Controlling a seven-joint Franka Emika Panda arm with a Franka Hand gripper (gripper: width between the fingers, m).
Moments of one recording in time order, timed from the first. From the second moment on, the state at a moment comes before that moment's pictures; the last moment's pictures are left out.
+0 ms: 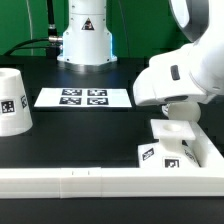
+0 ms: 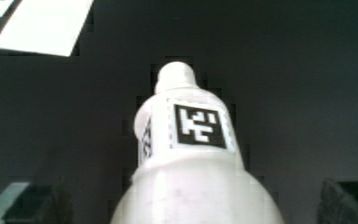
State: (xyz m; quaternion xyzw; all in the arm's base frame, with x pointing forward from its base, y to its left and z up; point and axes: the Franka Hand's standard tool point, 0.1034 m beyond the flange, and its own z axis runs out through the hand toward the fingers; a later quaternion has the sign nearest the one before) arm 0.486 0.149 0.042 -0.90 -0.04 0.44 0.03
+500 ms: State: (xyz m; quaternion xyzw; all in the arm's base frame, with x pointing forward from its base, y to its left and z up) arm 0.484 0.149 0.037 -0.90 -0.06 0.43 0.00
